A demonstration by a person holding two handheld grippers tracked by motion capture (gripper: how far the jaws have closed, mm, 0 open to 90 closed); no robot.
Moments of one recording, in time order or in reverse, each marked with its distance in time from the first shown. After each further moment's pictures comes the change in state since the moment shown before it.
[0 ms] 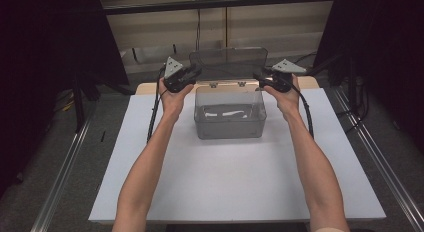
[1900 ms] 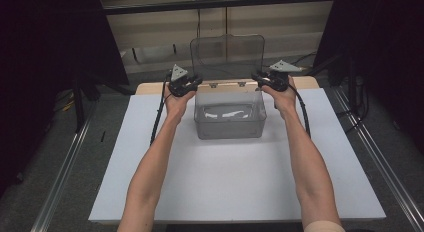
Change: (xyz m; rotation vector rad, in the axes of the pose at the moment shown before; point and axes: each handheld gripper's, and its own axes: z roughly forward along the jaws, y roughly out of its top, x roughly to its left) left arm 0.010 -0.041 0.027 0.141 0.012 -0.047; right arm -0.007 -0.012 0.020 0.045 0.043 0.052
